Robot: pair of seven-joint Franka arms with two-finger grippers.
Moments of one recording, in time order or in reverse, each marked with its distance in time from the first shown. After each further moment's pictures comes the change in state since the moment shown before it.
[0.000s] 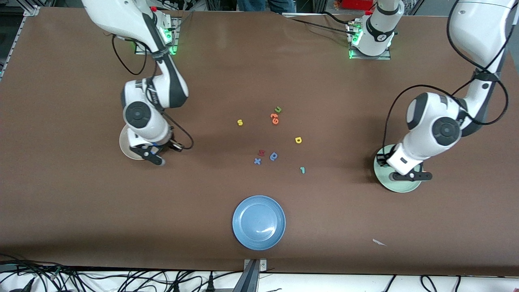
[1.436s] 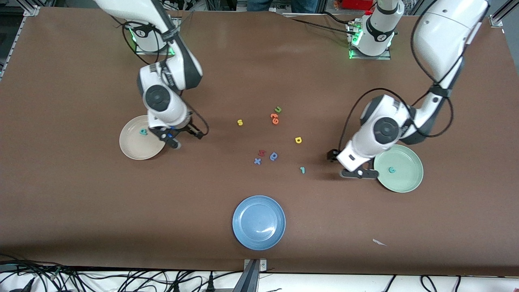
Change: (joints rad) left arm -0.196 0.118 -0.130 0.027 0.057 0.077 -0.356; right arm 0.006 -0.066 0.249 -0.042 0.013 0.028 0.514
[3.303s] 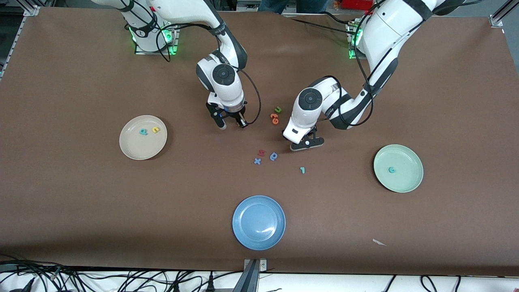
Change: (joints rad) left arm -0.251 0.076 -0.002 -0.054 0.147 0.083 -0.585; right arm 0.223 0.181 0.034 0.050 -0.001 0.276 0.546
